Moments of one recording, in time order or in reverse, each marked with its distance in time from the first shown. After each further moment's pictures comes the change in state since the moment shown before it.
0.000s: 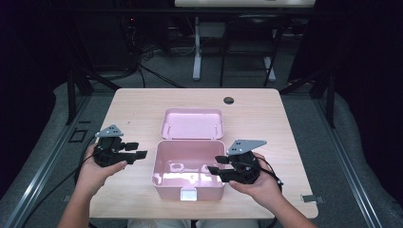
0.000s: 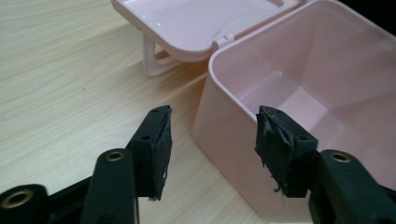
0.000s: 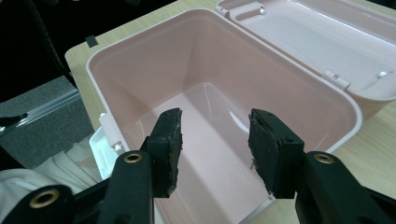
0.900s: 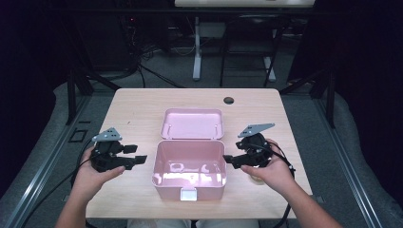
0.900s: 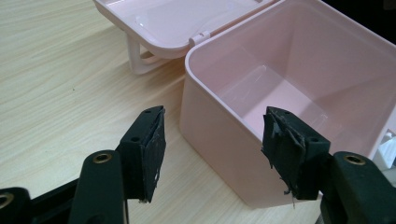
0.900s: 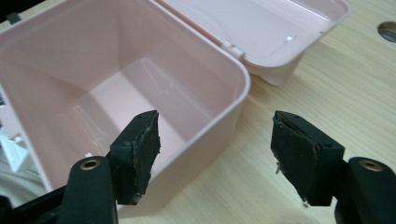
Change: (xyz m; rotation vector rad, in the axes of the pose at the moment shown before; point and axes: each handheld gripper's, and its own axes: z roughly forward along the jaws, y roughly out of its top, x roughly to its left) left arm -0.012 0.000 -0.015 -0.017 -0.018 0.037; right arm -0.050 0.009 -0.012 0.142 -0.150 0.074
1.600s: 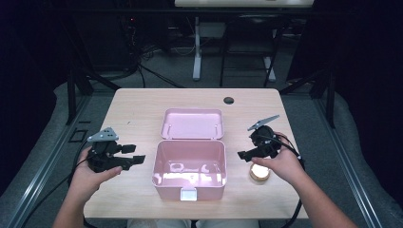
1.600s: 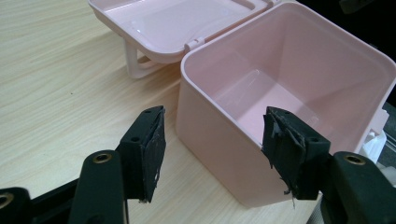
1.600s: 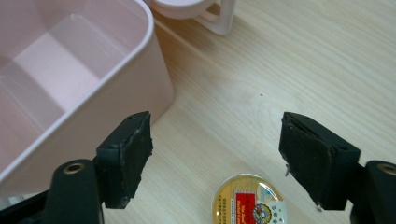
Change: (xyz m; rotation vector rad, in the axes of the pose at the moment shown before) left arm 0.000 0.000 -0.007 -0.022 -0.024 0.002; right arm -0.044 -0.007 0.006 0.175 -0.095 0.058
